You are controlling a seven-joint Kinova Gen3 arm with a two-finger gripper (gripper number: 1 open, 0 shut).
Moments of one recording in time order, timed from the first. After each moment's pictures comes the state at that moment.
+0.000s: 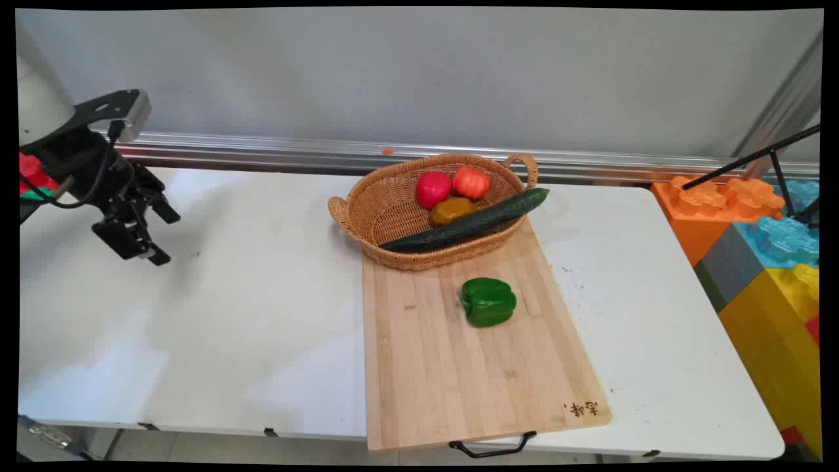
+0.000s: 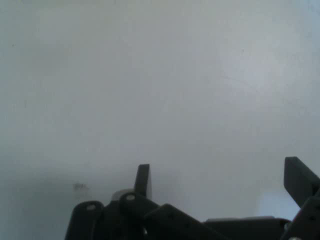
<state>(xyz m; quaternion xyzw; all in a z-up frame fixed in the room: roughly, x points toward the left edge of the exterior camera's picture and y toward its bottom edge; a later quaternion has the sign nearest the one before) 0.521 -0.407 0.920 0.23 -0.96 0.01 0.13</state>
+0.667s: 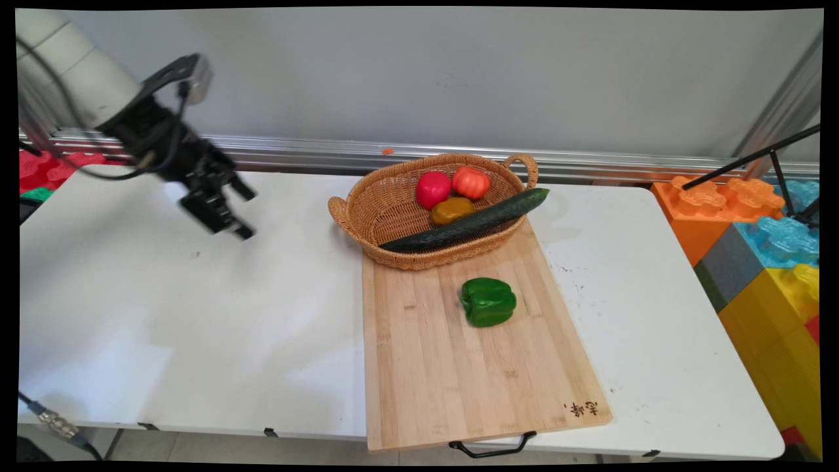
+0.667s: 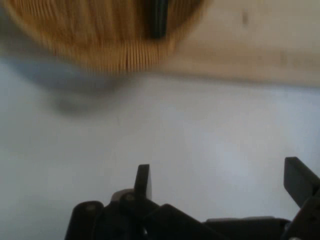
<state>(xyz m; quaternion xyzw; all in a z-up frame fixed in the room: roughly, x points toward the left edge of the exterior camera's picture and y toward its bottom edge) 0.437 -0.444 0.940 0.23 -0.94 0.03 0.23</state>
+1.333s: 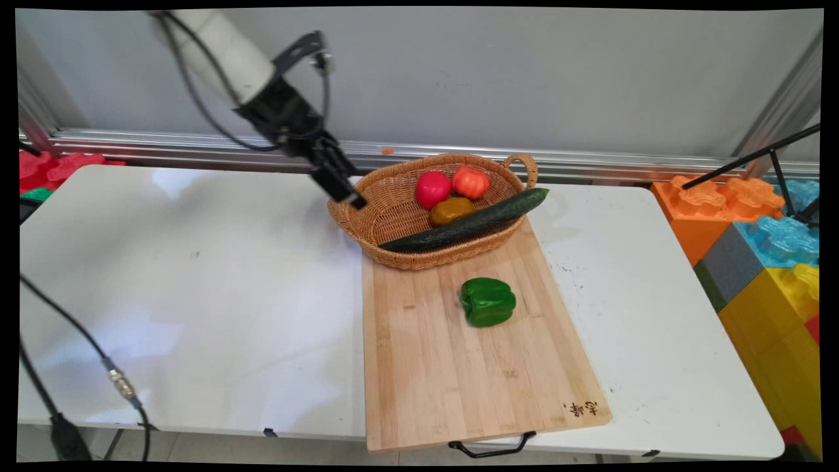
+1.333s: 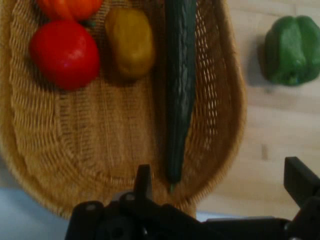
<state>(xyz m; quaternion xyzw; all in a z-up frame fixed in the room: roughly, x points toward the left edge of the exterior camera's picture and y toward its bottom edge) 0.327 -0.528 0.925 0.25 -0.93 0.03 0.27</state>
